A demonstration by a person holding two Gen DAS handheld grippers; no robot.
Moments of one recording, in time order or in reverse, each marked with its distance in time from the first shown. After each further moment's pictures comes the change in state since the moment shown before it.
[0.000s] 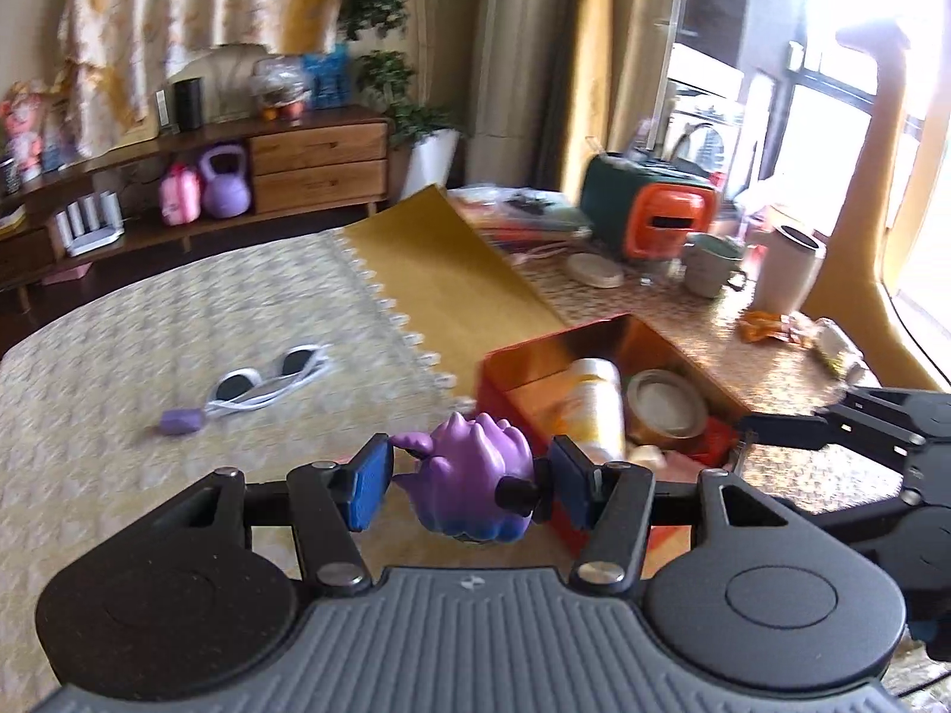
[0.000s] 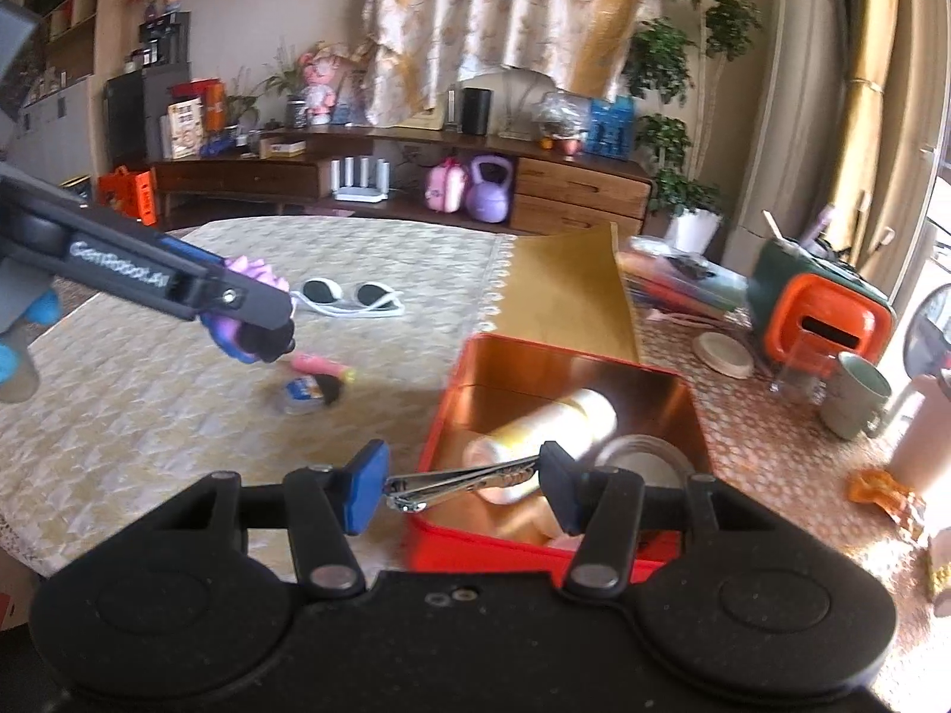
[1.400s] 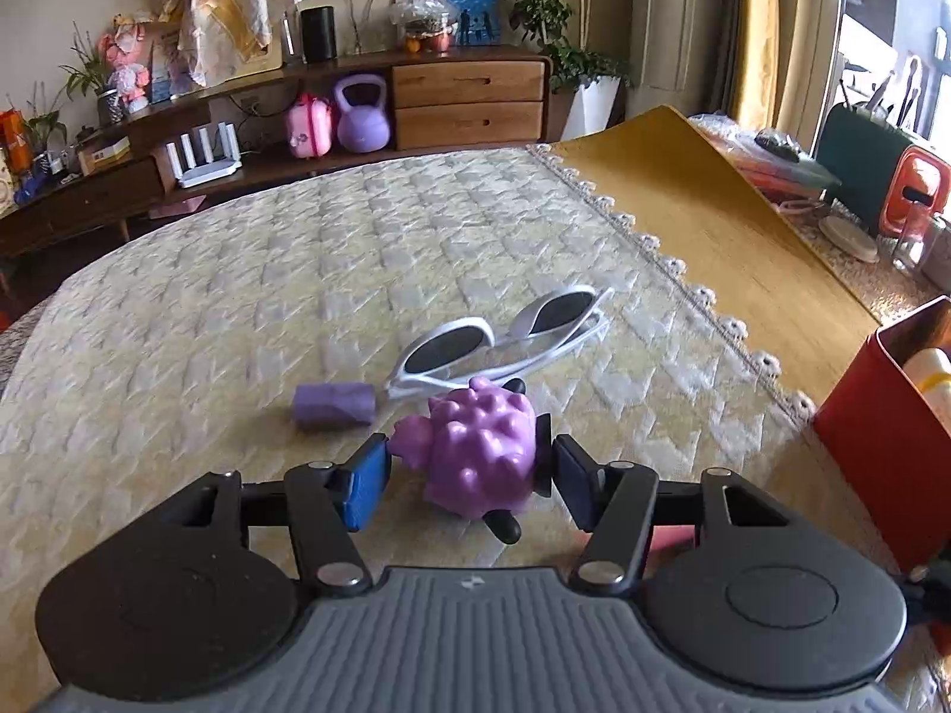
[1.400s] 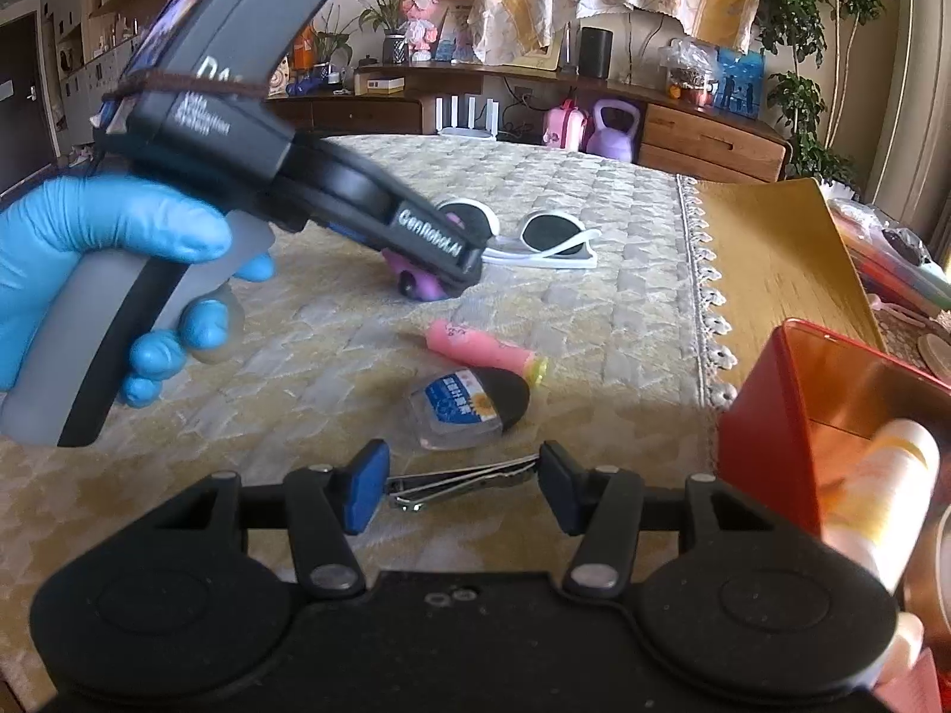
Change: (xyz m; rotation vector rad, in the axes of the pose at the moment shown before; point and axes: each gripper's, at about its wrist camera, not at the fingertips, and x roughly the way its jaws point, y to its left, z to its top) left arm 0.136 0.145 -0.018 -0.109 0.092 0.276; right arm 0.145 0.099 0.009 -0.076 0.102 0.207
